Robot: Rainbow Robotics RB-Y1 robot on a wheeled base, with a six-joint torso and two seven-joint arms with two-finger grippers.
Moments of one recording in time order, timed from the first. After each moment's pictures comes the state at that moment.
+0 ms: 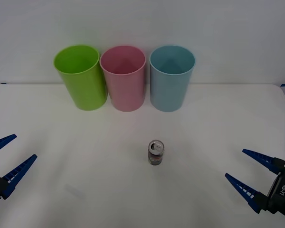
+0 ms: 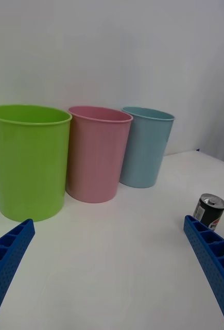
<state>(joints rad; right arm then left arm) 0.35 -0.42 -0.31 -1.61 1.02 -1.19 0.12 0.35 0.40 0.52 -1.66 -0.96 -1.22 0.00</state>
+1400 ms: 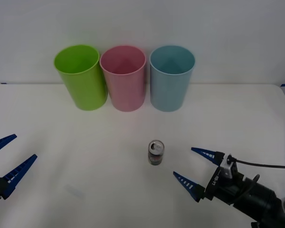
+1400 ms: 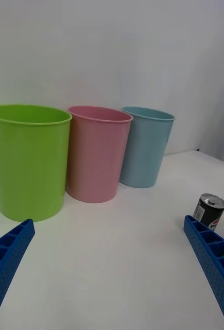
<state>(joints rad) 0.14 -0.41 0.11 -1.44 1.01 -0.91 0.37 0.35 0.40 0.52 -1.66 -0.96 -1.22 0.00</state>
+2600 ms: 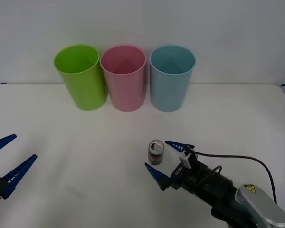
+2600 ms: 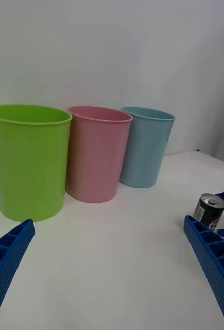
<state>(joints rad) 0.02 -0.31 0.32 -1.41 1.07 -0.60 0.41 0.35 0.40 0.52 -1.66 -0.96 -1.22 0.00</state>
